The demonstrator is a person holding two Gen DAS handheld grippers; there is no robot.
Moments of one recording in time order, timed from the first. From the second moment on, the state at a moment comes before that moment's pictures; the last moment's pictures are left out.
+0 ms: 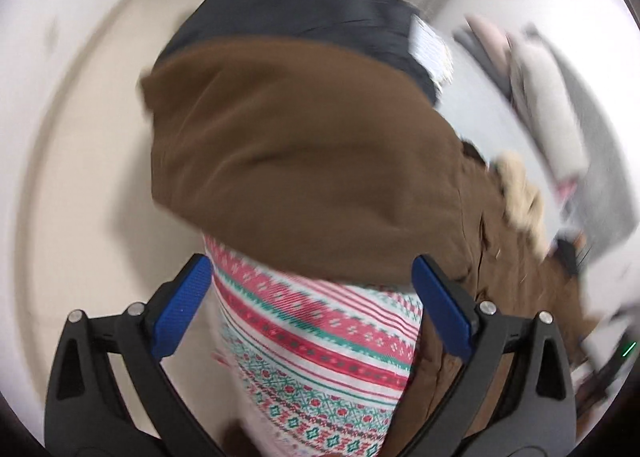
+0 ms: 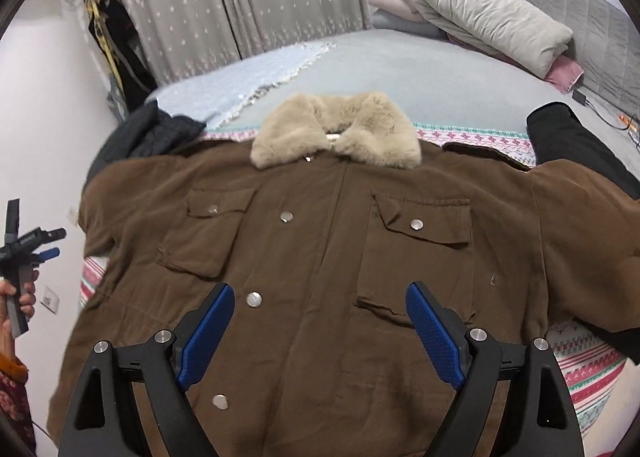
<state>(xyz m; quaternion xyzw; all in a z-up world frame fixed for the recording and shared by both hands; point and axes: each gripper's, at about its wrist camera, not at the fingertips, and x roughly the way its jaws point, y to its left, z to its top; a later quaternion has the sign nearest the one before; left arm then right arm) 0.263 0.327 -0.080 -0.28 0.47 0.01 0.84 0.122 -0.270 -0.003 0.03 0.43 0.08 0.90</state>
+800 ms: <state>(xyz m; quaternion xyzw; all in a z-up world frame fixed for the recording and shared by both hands) 0.270 0.414 -0.164 -0.53 0.25 0.06 0.81 0.140 -0.262 -0.038 0.04 0.46 0.08 0.88</state>
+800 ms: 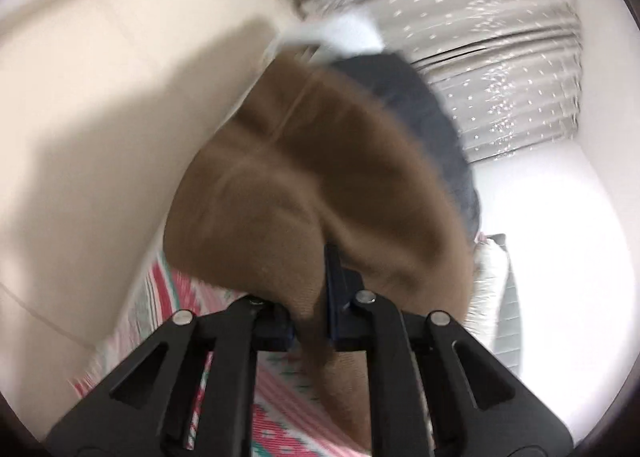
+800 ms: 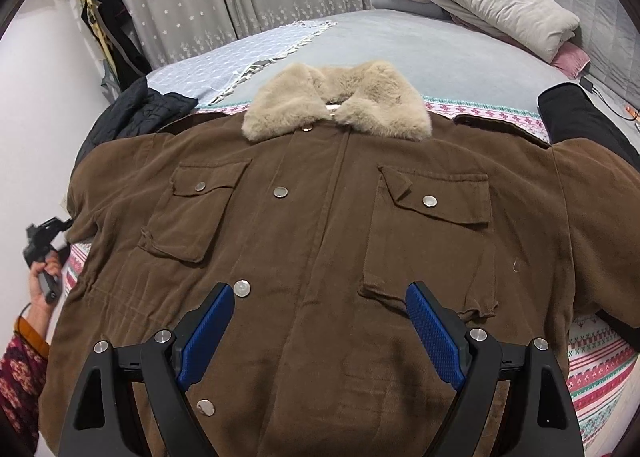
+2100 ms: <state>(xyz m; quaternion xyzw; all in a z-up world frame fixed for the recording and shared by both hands) 0.288 0.063 0.010 0.00 0.38 -0.32 0.87 0.148 -0.296 -0.045 0.14 0.47 0.10 0.87</state>
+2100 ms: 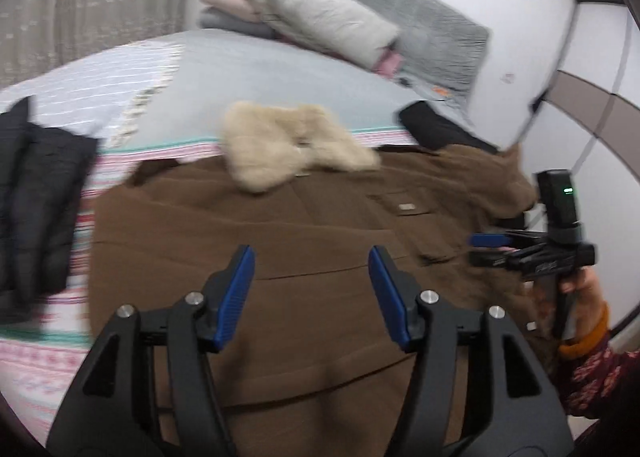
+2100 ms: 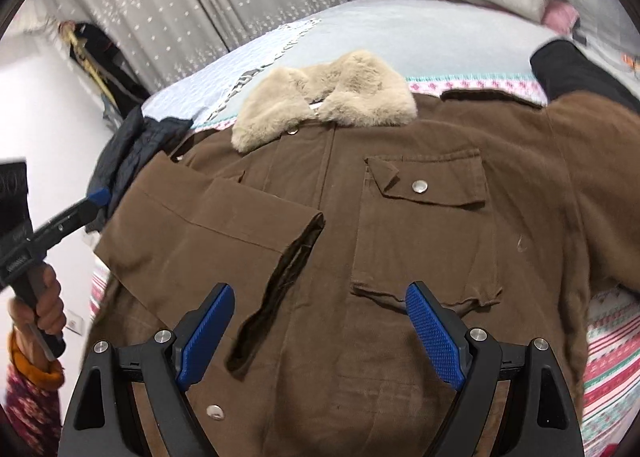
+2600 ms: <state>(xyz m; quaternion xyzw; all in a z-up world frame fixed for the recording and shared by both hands) 0.321 0.153 -0.030 -0.02 0.39 -0.21 0.90 0.232 -0.216 -0.083 0.11 0.48 0.14 0.86</state>
